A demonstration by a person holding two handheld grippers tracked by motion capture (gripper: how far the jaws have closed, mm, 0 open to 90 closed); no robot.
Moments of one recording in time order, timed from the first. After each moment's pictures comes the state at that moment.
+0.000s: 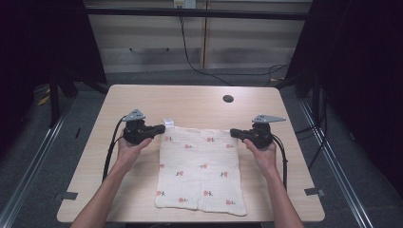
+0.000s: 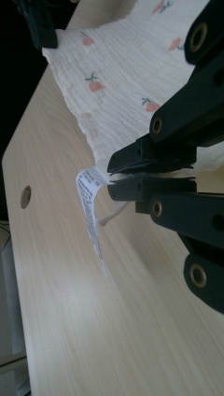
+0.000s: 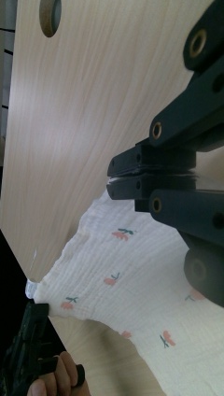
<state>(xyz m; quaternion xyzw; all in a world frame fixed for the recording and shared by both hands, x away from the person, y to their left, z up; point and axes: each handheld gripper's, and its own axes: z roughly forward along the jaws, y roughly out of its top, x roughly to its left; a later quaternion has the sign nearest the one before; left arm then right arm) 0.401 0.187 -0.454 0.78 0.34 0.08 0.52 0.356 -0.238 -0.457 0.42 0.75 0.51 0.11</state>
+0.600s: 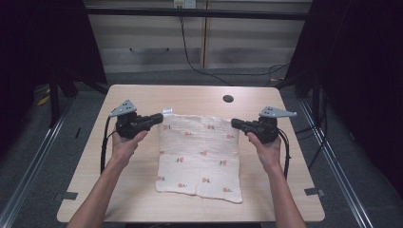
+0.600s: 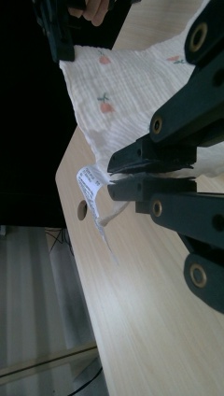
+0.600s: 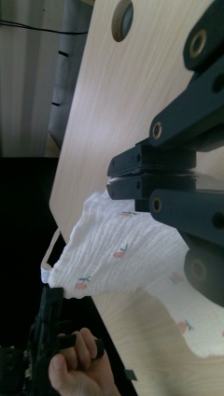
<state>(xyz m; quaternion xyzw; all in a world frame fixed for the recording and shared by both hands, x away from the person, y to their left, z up) 0.388 0.195 -0.407 0.75 0.30 0.12 0.58 0.341 -0.236 -0.407 0.37 0.72 0.57 0.15</state>
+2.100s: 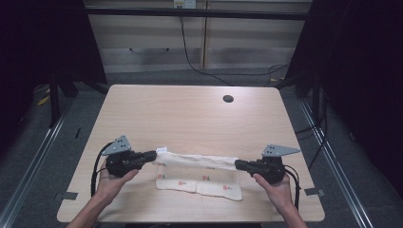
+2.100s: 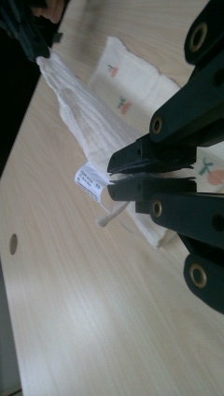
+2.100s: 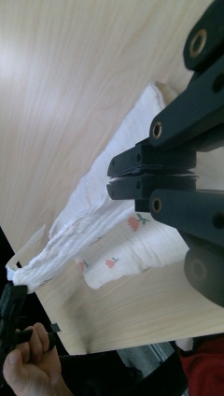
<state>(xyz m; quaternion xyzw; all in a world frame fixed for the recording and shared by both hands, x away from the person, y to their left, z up) 0.299 0.213 -0.449 0.81 0.28 0.09 0.51 0.249 -0.239 -0.453 0.38 0.77 0.51 0.07</state>
